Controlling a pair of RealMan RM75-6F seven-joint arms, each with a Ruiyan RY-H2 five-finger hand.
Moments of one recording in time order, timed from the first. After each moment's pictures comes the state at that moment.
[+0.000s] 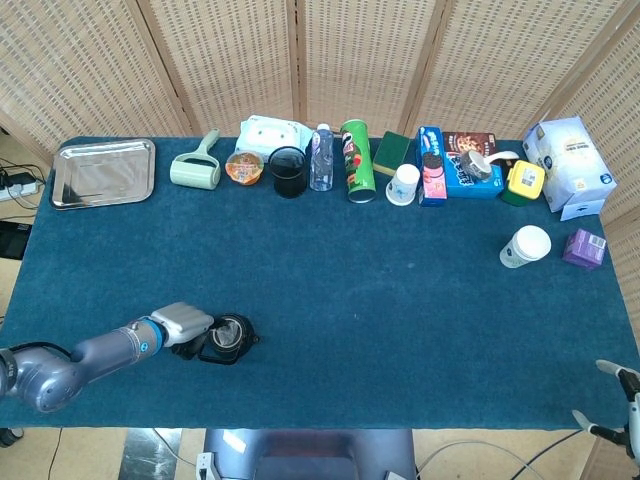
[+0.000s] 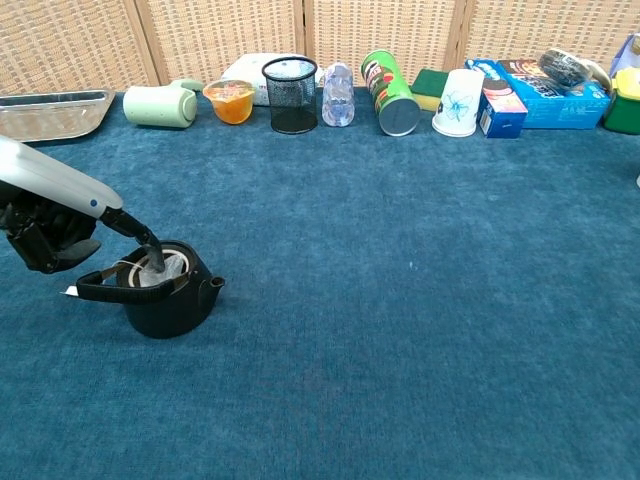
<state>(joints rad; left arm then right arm) -1.26 -0.99 0.22 -1.86 0.87 0.28 0.06 -0.15 -1.24 0.04 -1.38 -1.38 1.46 0.32</state>
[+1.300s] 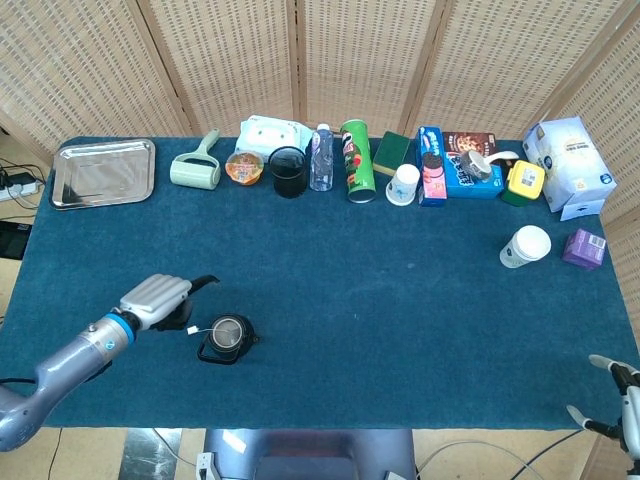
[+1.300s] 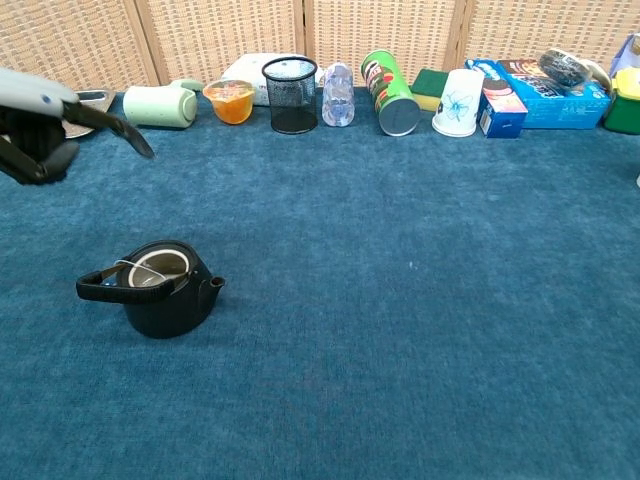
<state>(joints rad) -0.94 -0.93 0.14 -1.93 1.08 0.76 -0.11 -0.12 -1.23 0.05 -1.41 -1.39 1.44 0.28</state>
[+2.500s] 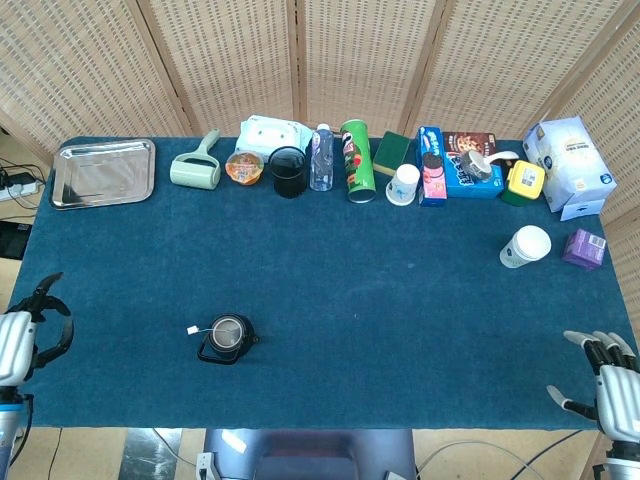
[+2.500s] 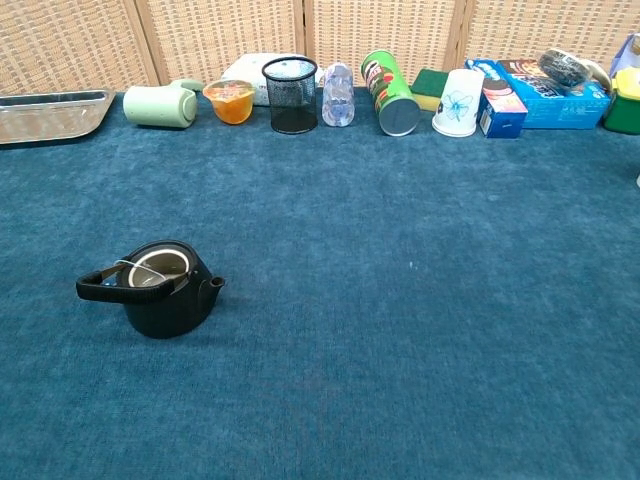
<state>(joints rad) -0.20 -1.14 0.07 -1.75 1.33 1.60 -0.05 -0.07 -1.21 0.06 -1.53 -1.49 1.54 0.10</state>
